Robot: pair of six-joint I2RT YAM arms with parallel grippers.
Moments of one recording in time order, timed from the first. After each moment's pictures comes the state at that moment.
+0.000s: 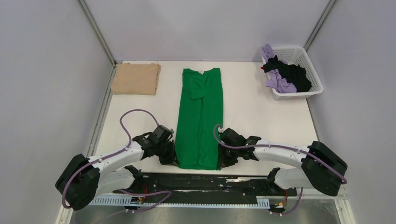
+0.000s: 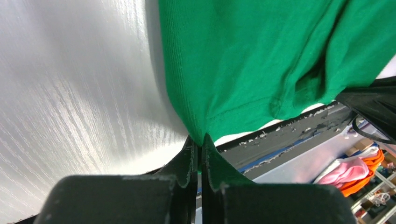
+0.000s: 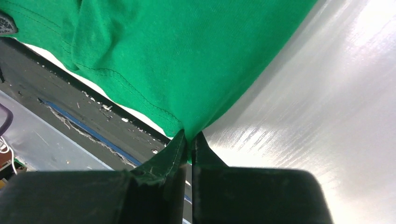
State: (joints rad) left arm -0.69 1.10 0.41 -0.46 0.31 -0.88; right arm 0.95 1.29 0.54 -0.34 -0.24 0.76
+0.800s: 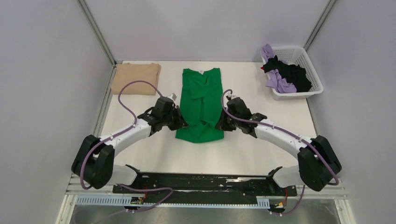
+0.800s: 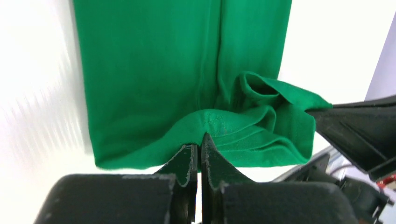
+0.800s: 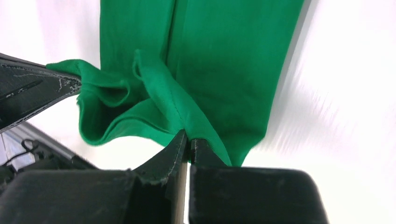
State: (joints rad) left arm -0.55 1.30 0.72 -0.22 0.20 -0.79; right arm 0.67 1.33 0.79 -0.27 -0.10 0.69
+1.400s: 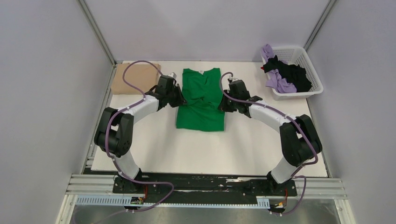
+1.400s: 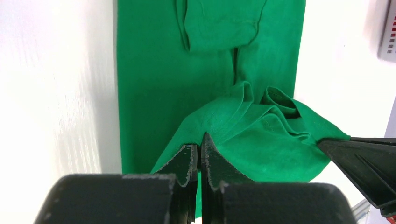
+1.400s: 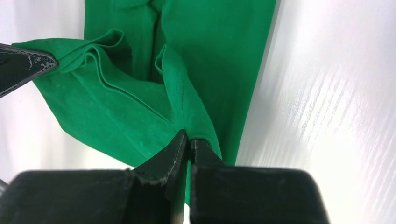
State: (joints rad) left arm -0.39 1.71 1.10 -0.15 0.18 -0.65; right arm 0.48 1.63 1.06 -0.19 -0.10 0.53
